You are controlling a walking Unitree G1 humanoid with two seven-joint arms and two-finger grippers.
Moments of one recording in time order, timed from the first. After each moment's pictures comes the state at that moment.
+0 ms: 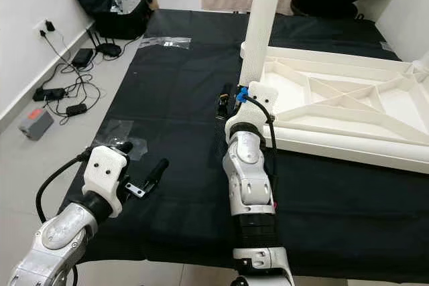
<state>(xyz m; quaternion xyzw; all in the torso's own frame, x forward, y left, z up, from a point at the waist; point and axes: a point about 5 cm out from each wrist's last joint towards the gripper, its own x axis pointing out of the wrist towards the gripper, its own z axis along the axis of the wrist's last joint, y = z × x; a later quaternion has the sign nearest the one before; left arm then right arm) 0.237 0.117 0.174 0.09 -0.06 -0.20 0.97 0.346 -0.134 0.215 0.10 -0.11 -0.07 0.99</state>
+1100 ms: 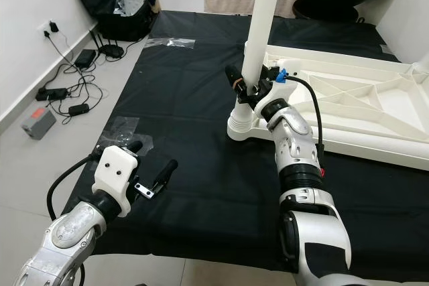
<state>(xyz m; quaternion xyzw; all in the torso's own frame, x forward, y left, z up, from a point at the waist) 0.237 0.104 0.174 0.09 -0.07 -0.22 0.97 0.392 -0.193 0.234 0.10 -0.14 0.20 0.97</state>
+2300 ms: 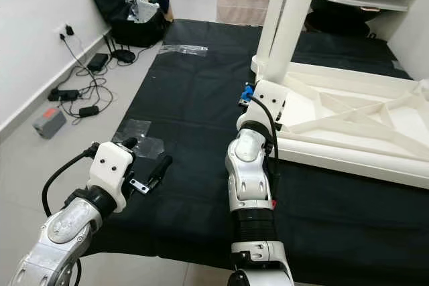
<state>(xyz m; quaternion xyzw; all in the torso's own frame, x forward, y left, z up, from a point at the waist) 0.243 0.112 0.177 0.10 -0.07 -0.21 0.97 0.344 -0.142 0.212 0.05 -0.11 -0.27 0.96</state>
